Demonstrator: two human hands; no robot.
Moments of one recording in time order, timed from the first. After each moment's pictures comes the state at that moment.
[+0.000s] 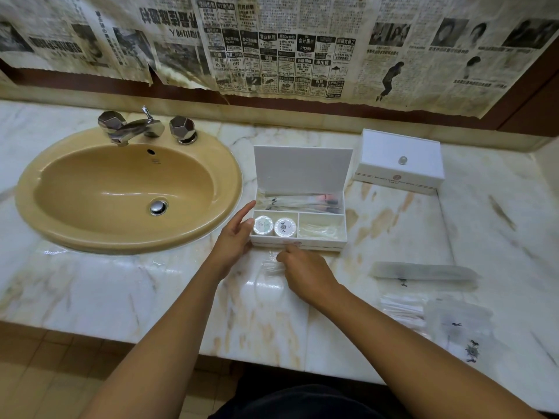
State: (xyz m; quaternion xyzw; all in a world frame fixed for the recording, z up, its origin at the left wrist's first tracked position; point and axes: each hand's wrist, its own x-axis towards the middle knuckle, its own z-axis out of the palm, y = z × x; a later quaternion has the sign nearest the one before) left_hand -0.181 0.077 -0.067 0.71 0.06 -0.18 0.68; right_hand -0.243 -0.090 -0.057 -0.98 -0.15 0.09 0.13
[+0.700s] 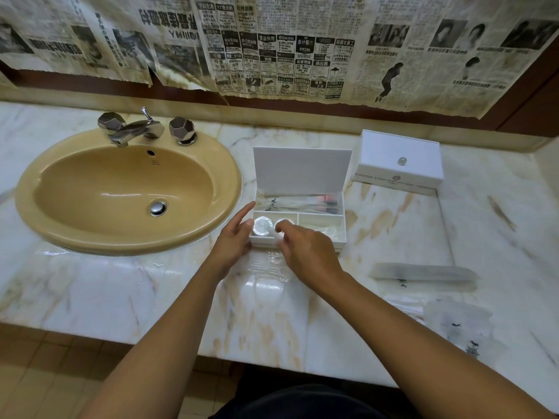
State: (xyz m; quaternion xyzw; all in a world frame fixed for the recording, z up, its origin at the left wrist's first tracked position) left_hand -0.182 0.077 -0.063 0.72 0.05 -0.18 0.67; right_hand -0.228 -0.092 -0.027 -0.96 -0.11 -0.06 0.24
